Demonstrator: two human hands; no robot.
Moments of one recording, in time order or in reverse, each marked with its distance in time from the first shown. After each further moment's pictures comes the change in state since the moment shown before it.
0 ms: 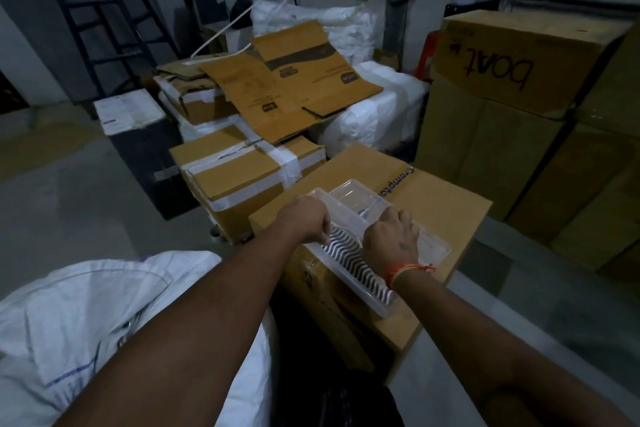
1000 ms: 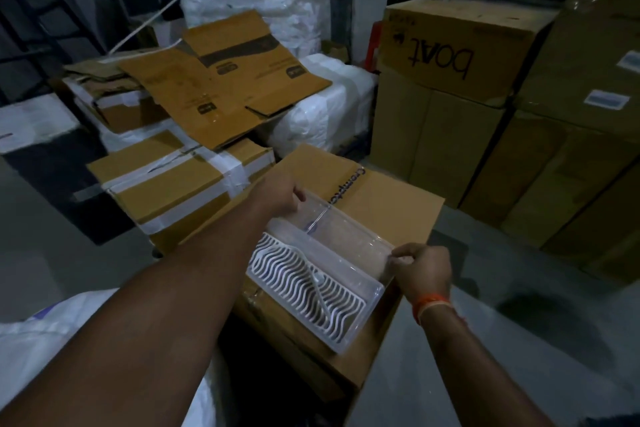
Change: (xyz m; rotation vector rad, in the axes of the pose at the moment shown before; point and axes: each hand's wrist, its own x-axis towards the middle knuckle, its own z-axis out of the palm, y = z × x) left_hand 0.121 0.025 -0.013 -0.163 0.163 0.023; right_hand -0.004 0.136 0.038 0.607 0.100 0.658
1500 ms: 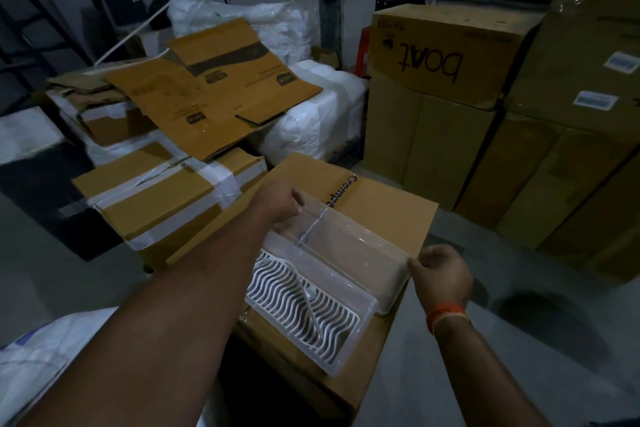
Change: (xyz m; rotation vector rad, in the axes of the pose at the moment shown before) left_hand 0.018 0.013 0.003 -0.133 0.023 -0.066; right_hand -0.005 -0.011 -0.033 0.286 0.189 0.128
